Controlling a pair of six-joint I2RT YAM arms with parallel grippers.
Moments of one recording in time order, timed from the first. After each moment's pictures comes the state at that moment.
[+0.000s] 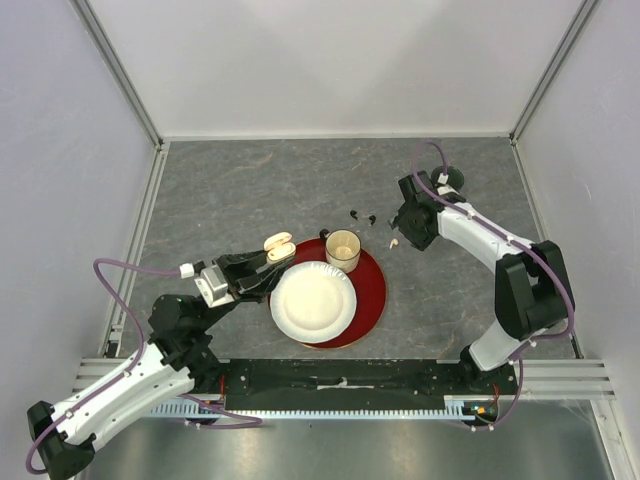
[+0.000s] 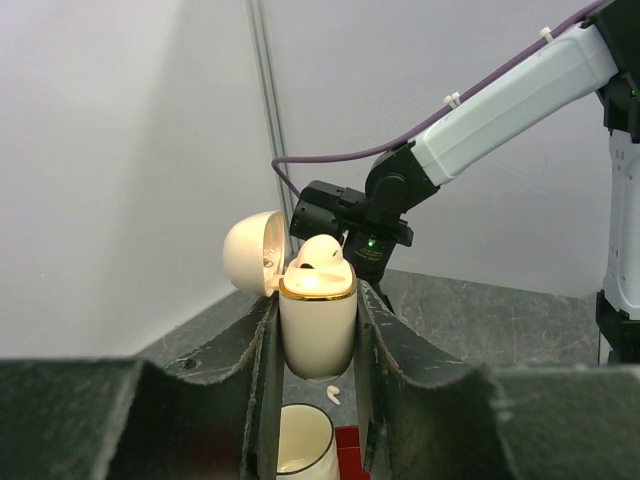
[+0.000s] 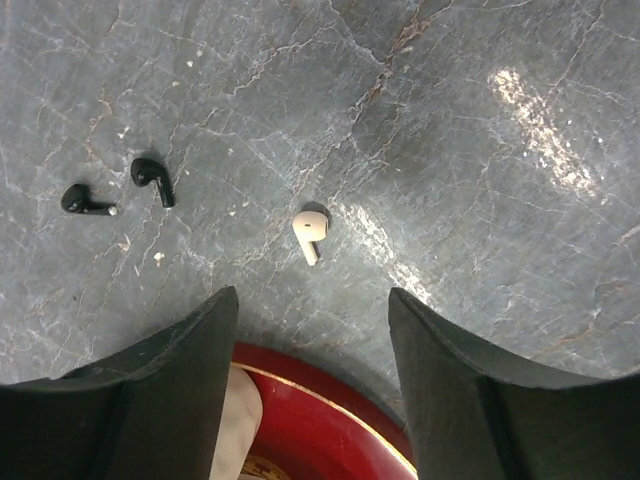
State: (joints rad) left arm -0.83 0.43 0.33 0.62 0.19 0.05; right arm 0.37 1.62 1.14 -0.62 0.26 1.09
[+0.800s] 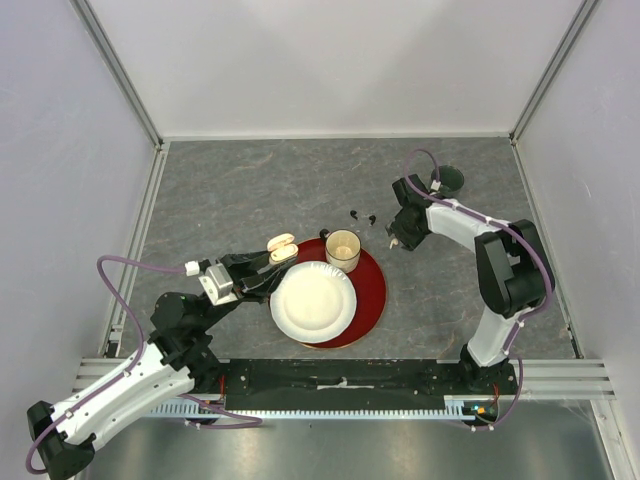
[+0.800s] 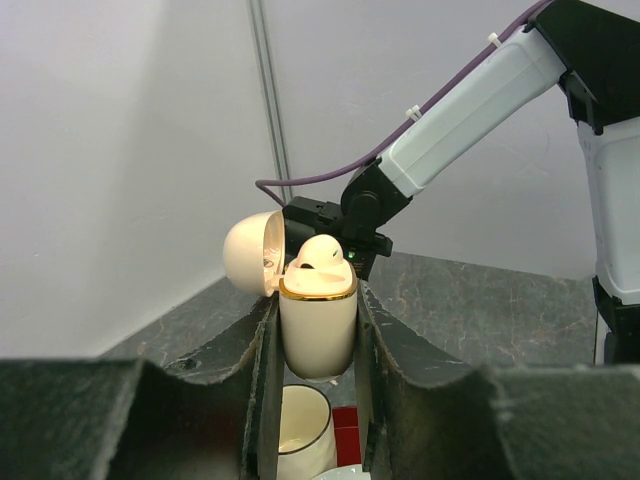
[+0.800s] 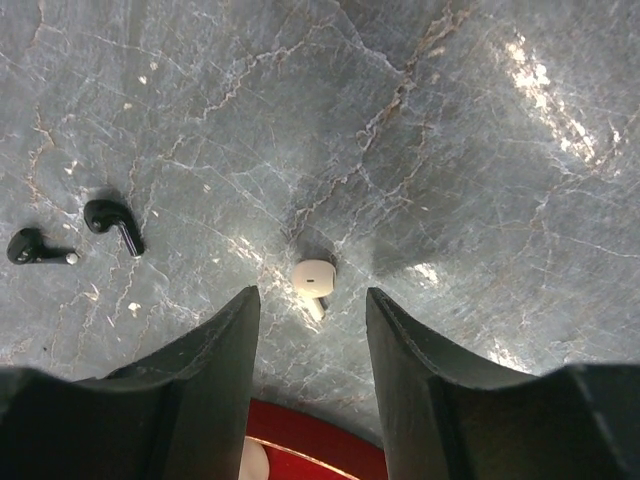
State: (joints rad) left arm -0.83 0.43 0.34 0.57 0.18 0.06; right arm 0.36 1.79 1.15 -0.54 0.21 1.13
